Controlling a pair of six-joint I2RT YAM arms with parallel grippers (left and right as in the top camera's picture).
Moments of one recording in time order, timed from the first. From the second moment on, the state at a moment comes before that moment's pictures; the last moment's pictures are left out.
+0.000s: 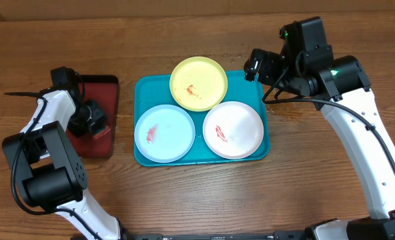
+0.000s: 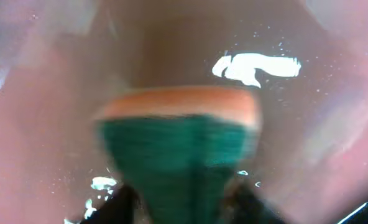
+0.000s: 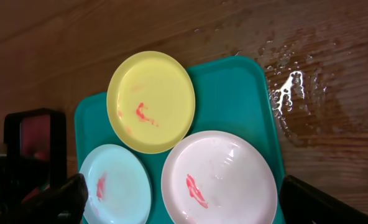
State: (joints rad) left arm 0.31 1.98 1.28 -0.74 -0.05 -0.36; right arm 0.30 1.58 1.64 -1.00 -0.12 0.55
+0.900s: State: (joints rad) left arm 0.32 1.99 1.30 -0.87 0.02 -0.36; right arm 0.30 1.58 1.64 -0.97 -0.12 0.55
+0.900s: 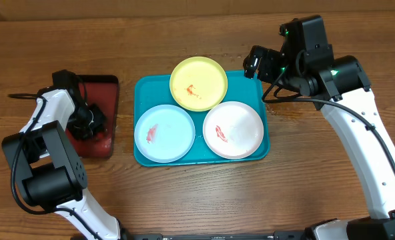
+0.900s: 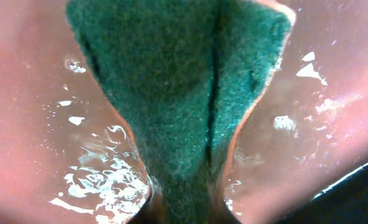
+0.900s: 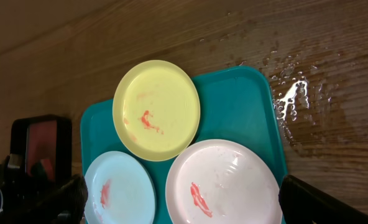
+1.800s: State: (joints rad) left arm 0.31 2.00 1.30 -0.62 -0.12 -0.36; right arm 0.30 1.58 1.64 -0.97 -0.12 0.55
